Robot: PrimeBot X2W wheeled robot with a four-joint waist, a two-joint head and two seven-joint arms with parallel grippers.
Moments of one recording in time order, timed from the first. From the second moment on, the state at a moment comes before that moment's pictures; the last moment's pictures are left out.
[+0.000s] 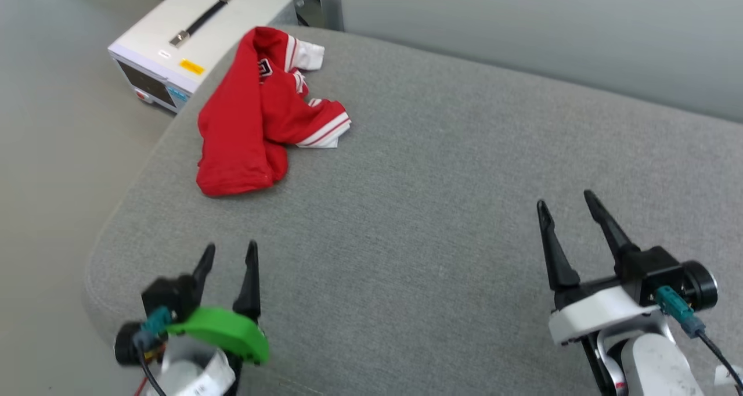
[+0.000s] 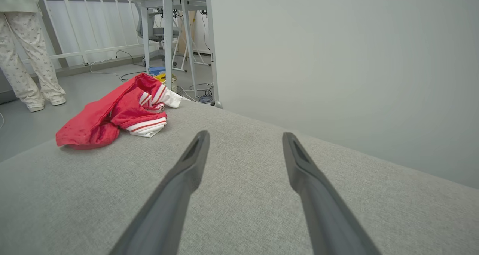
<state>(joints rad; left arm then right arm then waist) -0.11 0.08 -0.02 0.34 -0.23 -0.10 -0.25 -0.11 -0.05 0.07 0.11 0.03 0.13 -0.26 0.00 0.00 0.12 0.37</state>
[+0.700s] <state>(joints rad) -0.85 0.55 -0.11 0.61 -0.68 -0.12 0.60 -0.26 -0.05 0.10 -0.01 -0.04 0.13 -0.26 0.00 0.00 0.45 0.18</state>
